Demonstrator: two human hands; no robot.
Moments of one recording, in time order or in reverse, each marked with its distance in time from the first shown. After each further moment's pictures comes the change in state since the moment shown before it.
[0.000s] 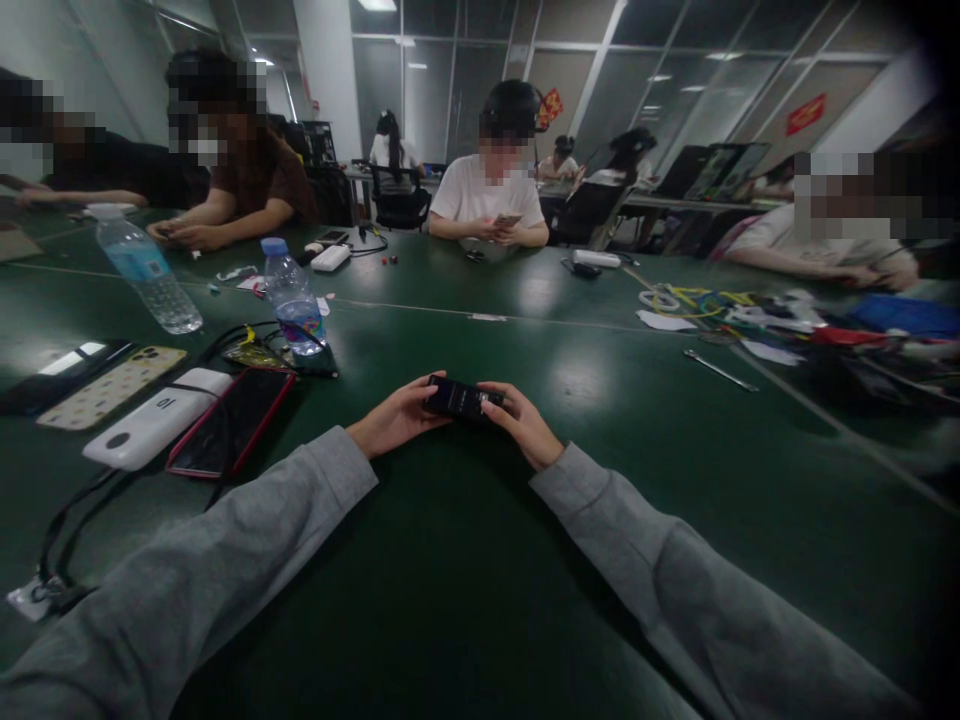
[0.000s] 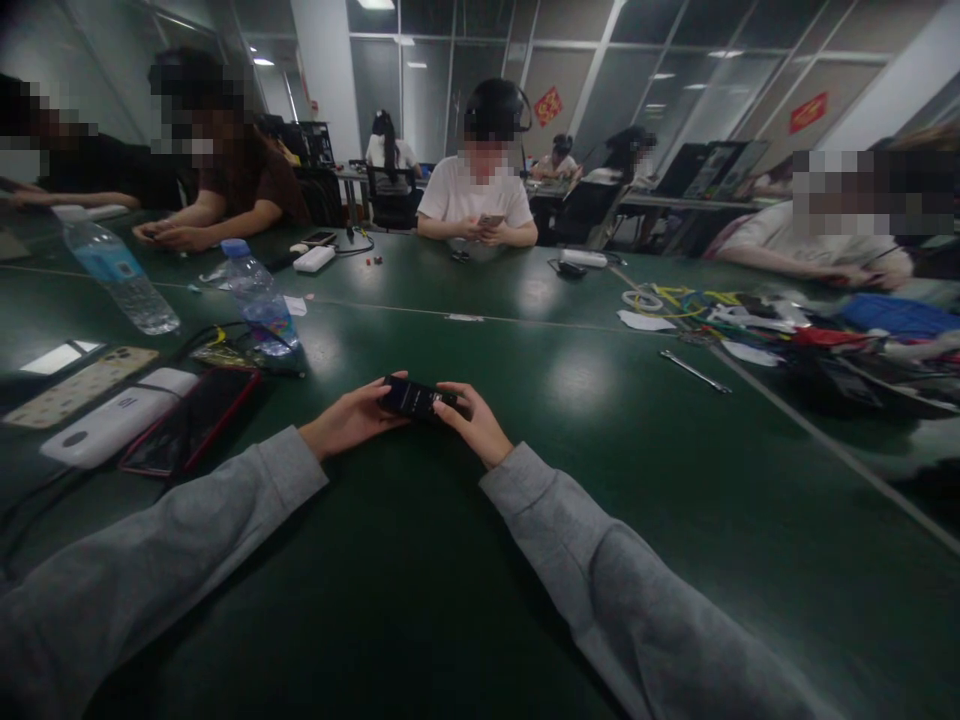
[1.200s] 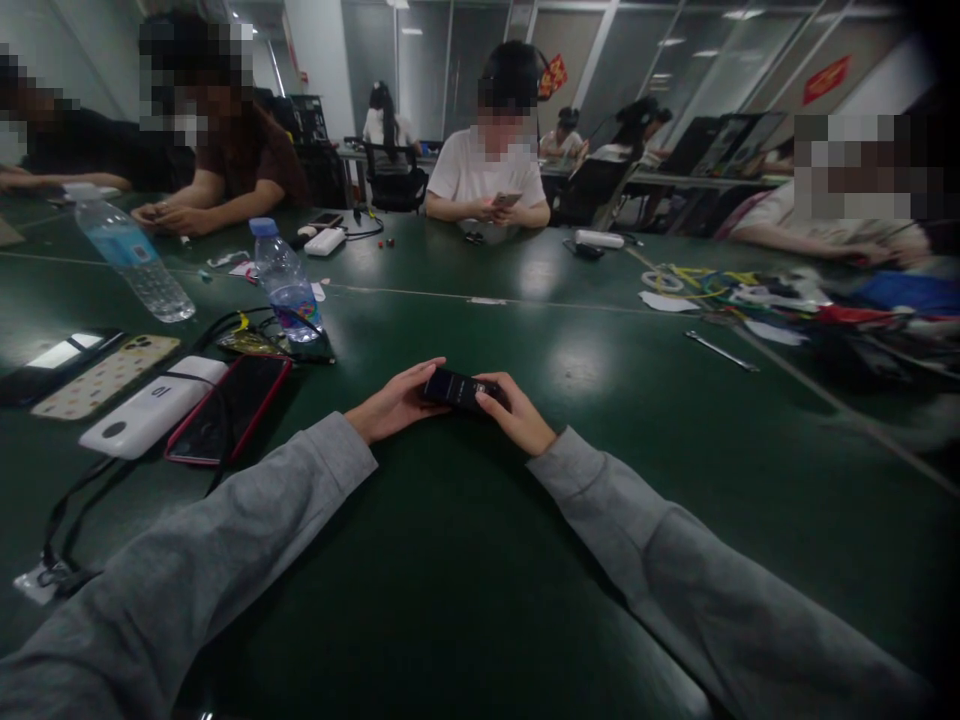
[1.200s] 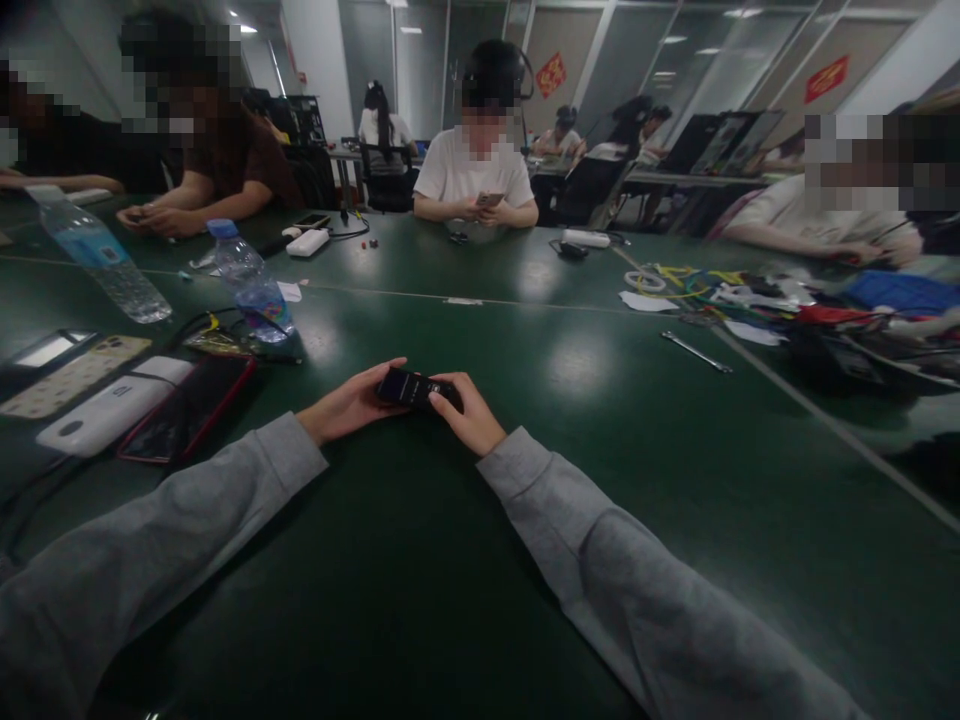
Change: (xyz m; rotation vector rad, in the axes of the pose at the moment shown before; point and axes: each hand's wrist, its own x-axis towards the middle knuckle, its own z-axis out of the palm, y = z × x) left_hand 0.003 -0.004 -0.003 0.077 0.008 0.002; right_hand -0.001 0.007 0.003 -0.381 0.013 -0.262
